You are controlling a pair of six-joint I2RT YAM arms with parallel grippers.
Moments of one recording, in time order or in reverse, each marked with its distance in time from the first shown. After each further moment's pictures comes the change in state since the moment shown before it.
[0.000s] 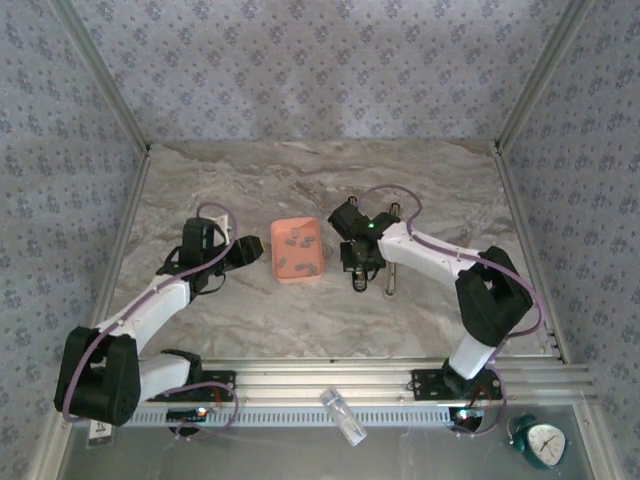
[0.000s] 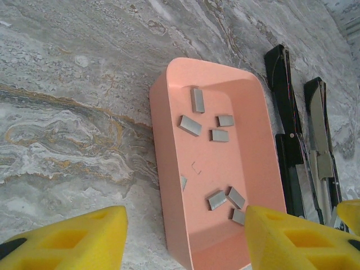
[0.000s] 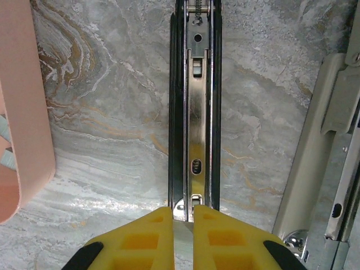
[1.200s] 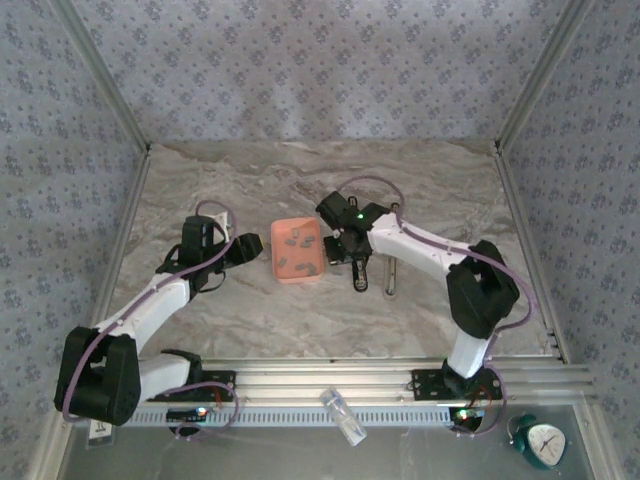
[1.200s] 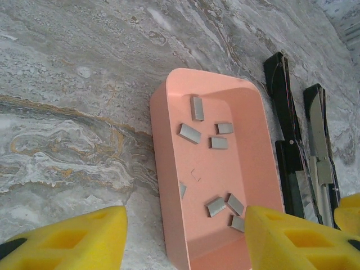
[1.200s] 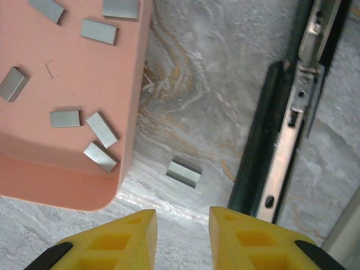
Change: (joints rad) left arm 0.000 0.002 0.017 -0.007 -0.016 0.000; right arm 0.023 0.101 0.175 -0.021 -0.099 -0.200
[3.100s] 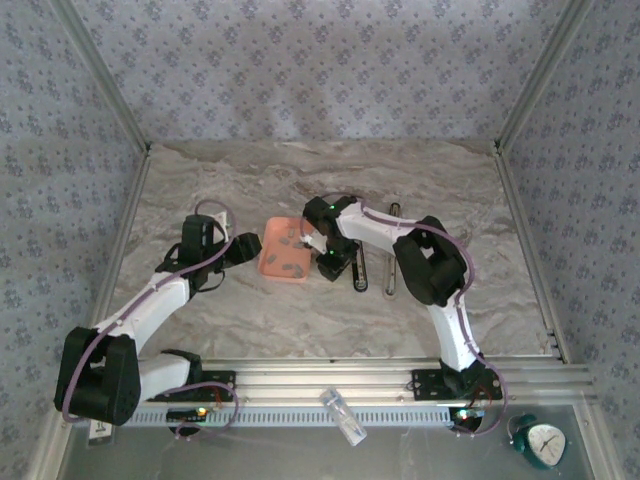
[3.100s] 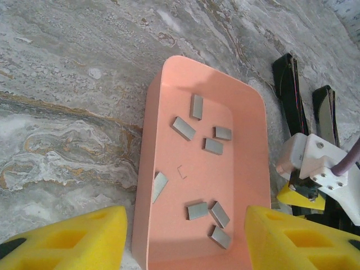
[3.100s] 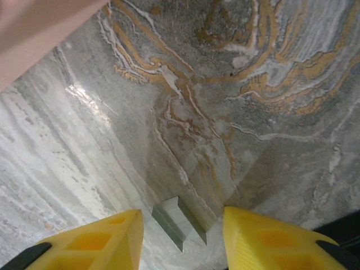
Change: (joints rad) left arm 0.000 0.000 0.014 -0.031 -0.025 0.008; right arm -0.027 0.346 0.219 -0.193 -0.093 -0.654
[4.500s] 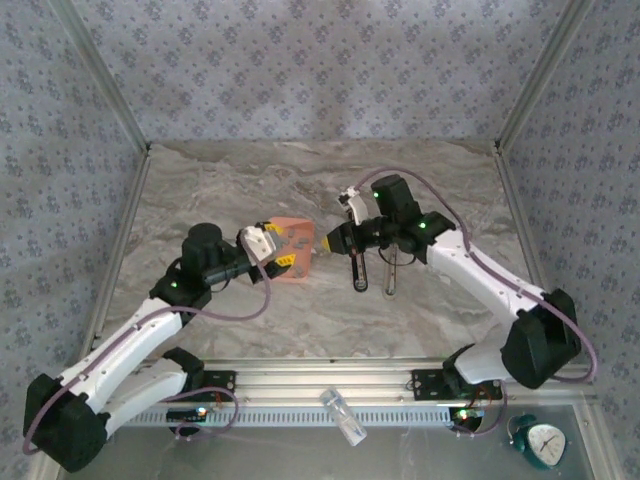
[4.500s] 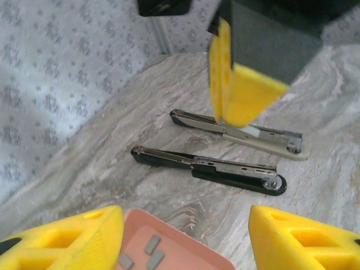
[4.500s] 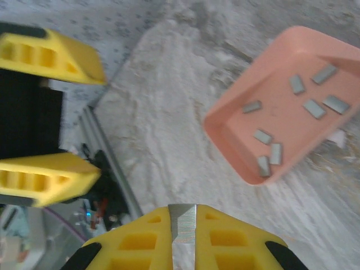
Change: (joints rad) left arm -0.317 -0.270 0.033 0.105 0.140 1.030; right arm -0.148 -0.773 -0.486 0.594 -0.659 0.493
